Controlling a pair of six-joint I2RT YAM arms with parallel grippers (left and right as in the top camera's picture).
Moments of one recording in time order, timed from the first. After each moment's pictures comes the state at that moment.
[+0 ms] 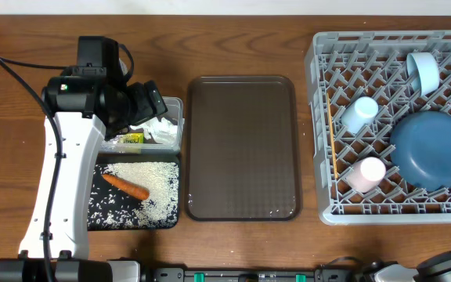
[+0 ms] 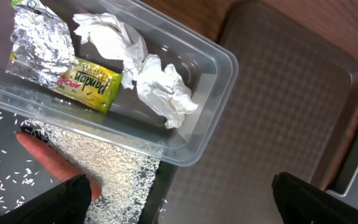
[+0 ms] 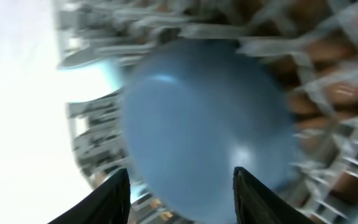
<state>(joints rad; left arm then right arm) -0.02 1.51 1.51 -1.20 0.13 -0.46 -1.12 1.52 1.13 -0.80 -0.80 0.39</state>
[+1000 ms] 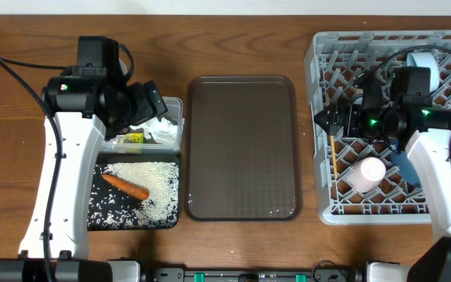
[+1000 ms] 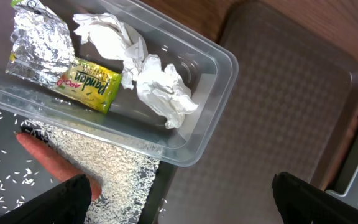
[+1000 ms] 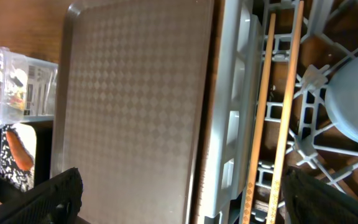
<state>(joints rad) -0.02 1.51 1.51 -1.20 0.13 -0.46 -0.06 1.50 1.14 -0.78 -0.54 0.06</state>
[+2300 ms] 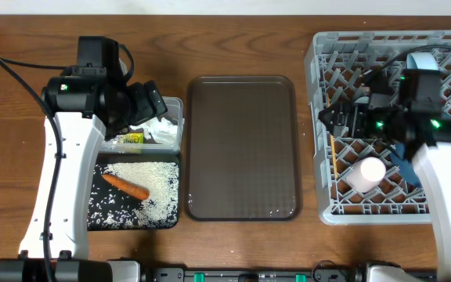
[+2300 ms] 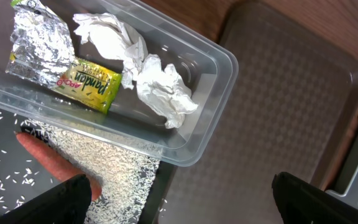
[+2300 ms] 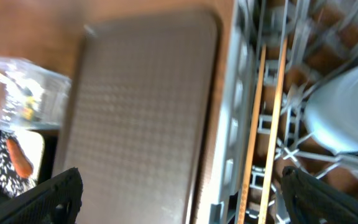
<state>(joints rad) -0.02 1.51 1.51 -1.20 0.13 -0.46 -0.06 1.33 1.14 -0.78 -0.51 0.06</state>
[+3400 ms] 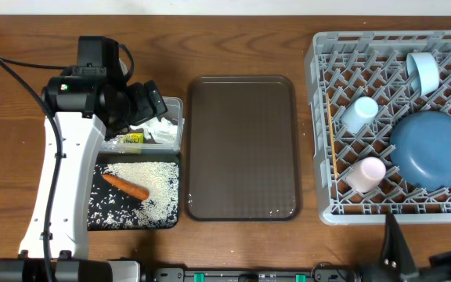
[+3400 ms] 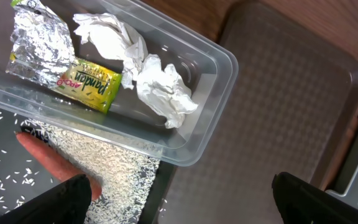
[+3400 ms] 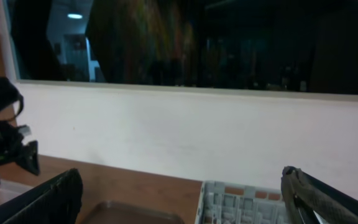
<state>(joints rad) -0.02 1.51 1.51 -1.20 0.13 -0.46 0.08 0.11 0.96 -0.64 -0.17 0.06</state>
